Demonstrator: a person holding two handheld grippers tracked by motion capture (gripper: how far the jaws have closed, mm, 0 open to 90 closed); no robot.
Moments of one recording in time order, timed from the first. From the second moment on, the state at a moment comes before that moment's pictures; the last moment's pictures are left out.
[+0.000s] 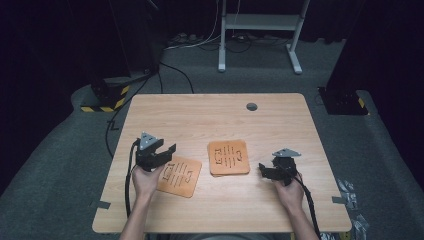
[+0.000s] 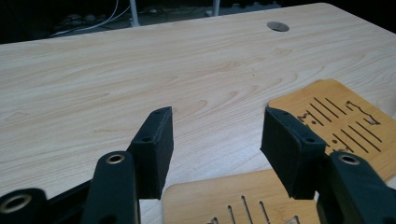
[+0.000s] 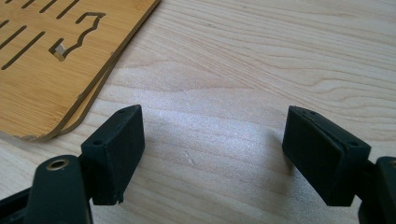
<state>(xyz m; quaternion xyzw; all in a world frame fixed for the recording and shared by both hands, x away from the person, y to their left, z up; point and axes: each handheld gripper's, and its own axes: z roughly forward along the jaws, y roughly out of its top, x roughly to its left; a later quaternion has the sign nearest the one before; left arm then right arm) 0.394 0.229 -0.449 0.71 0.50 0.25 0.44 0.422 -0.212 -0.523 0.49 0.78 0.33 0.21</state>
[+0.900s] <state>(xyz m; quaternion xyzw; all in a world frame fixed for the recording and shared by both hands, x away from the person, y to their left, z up) 0.412 0.236 -0.465 0.70 0.52 0.27 0.41 0.422 -0.211 -0.523 0.48 0.78 0.33 0.21</state>
